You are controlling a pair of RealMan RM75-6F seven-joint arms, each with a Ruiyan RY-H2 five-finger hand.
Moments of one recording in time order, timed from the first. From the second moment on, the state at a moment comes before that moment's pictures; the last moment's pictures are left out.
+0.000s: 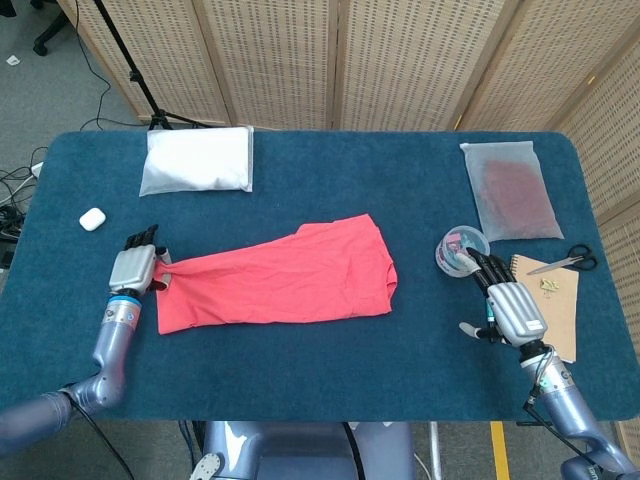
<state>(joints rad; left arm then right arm) -0.65 -1.56 -0.23 -1.24 0.74 0.92 0.33 0.39 -1.27 0.07 -1.45 -1.49 1.22 0.26</state>
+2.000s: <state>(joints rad) -0.70 -1.39 -0.32 -1.33 1.00 0.76 0.01 0.39 -1.25 0.07 -1.47 -1.51 1.21 0.29</state>
